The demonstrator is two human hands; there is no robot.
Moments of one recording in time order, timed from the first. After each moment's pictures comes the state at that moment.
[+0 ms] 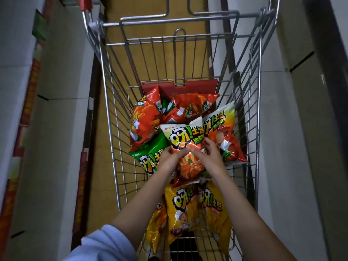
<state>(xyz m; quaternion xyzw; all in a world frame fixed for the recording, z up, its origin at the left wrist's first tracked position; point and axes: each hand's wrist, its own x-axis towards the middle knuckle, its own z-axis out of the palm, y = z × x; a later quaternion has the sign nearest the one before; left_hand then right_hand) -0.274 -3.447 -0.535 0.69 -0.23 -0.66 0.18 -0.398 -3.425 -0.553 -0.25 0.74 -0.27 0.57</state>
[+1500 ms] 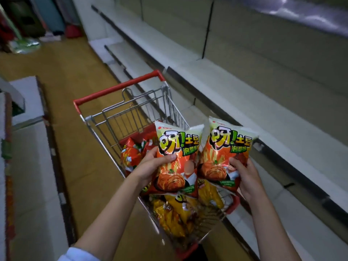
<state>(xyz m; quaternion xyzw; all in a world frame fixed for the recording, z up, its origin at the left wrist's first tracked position) -0.165 -3.390 -0.327 0.34 -0.53 -0.77 0.06 -0.346 -3.181 -0.342 -0.01 0.65 -0.69 0.32</state>
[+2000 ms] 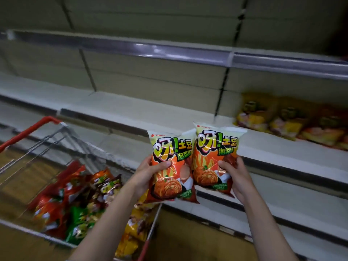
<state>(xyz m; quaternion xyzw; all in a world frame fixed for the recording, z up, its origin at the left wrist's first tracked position) -0.253 -3.184 -0.277 0.15 -0.61 -0.77 -0.11 -0.297 -2.921 -0.294 0.09 0.62 -0.77 0.09</state>
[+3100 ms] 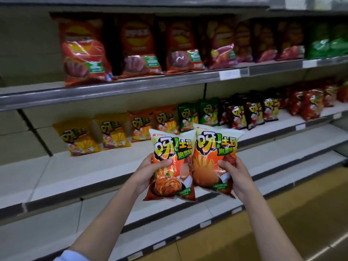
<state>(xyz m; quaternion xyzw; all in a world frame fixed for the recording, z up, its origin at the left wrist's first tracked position) -0.297 -2.613 -0.247 -0.12 -0.63 -0.69 -0.33 -0.151 -2.391 -0.253 0.26 0.58 -0.75 -0.18</state>
